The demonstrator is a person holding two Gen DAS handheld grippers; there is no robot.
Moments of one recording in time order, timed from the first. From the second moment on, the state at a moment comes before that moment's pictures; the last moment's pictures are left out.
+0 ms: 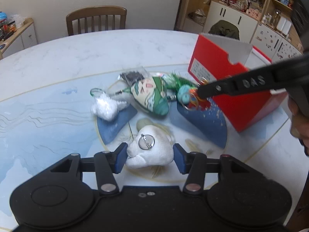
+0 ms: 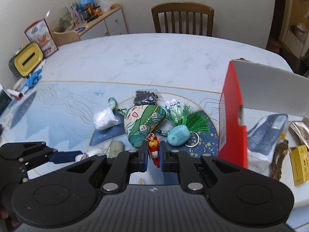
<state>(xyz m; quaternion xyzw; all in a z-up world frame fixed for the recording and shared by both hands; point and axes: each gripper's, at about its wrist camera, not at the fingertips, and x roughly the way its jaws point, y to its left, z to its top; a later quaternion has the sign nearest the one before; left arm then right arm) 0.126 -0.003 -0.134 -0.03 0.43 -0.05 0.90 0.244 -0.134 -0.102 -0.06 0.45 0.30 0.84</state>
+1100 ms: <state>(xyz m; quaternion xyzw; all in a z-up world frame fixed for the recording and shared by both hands) 0.183 -0.175 -0.052 0.00 0.39 -0.12 0.91 0.275 -0.360 -0.032 0.02 0.38 0.24 0.89</state>
